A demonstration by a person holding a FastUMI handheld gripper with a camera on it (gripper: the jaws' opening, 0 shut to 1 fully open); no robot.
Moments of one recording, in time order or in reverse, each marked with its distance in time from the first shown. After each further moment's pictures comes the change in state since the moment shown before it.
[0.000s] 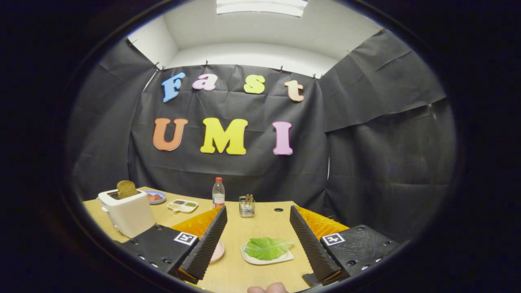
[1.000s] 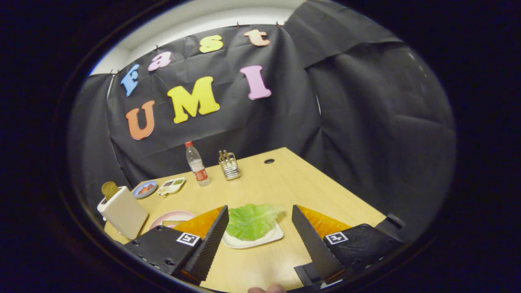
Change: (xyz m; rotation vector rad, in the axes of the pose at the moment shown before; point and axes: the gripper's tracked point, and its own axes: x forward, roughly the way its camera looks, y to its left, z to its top) arm 0.079 -0.088 -0.126 0.341 0.435 -0.009
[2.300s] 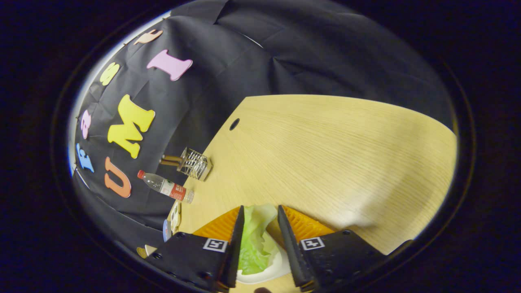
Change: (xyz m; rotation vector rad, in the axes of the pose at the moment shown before) arm 0.145 -0.031 -0.049 0.613 0.306 0.011
